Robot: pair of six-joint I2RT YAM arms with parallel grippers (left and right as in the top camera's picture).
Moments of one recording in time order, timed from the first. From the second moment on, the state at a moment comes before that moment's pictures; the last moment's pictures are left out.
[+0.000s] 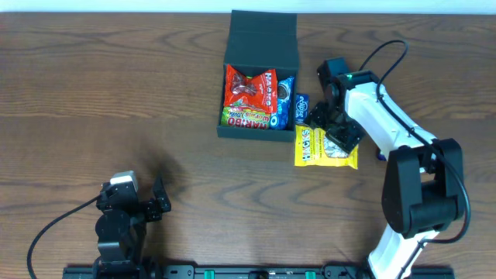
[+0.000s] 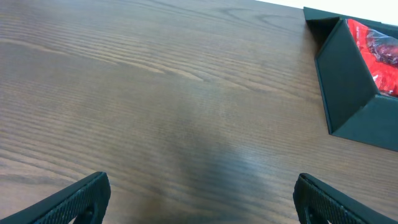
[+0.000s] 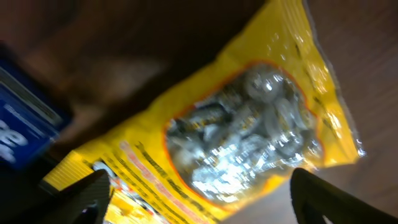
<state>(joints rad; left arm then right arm) 0.04 0.01 0.15 -0.57 -0.04 -0.15 0.23 1.94 1.39 -1.01 0.06 0.98</state>
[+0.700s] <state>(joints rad) 0.04 0.01 0.15 -0.57 -0.04 -0.15 0.23 1.91 1.28 -0.87 0.10 1.01</state>
